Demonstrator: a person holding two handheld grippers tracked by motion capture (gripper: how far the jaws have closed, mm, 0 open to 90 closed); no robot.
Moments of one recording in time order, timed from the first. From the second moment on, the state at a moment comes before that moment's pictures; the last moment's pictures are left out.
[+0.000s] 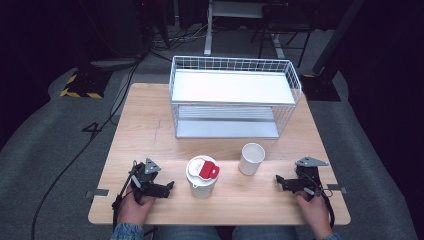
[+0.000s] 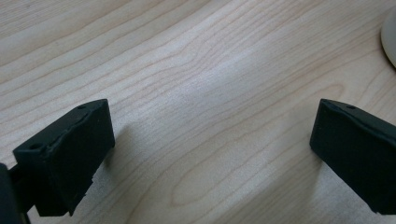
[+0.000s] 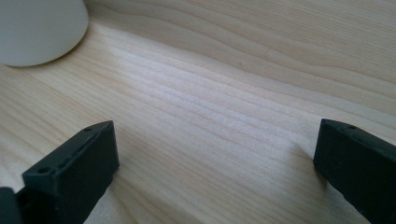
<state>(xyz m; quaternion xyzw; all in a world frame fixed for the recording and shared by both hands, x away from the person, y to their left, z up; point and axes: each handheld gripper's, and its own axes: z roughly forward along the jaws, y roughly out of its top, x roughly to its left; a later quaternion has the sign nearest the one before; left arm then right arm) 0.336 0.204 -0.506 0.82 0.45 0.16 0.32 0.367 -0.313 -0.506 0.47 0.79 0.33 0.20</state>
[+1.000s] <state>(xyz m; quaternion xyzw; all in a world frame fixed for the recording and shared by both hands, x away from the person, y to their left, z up) 0.338 0.204 -0.506 0.82 0.45 0.16 0.32 0.360 -0.314 -0.506 0.44 0.81 0.33 0.19</state>
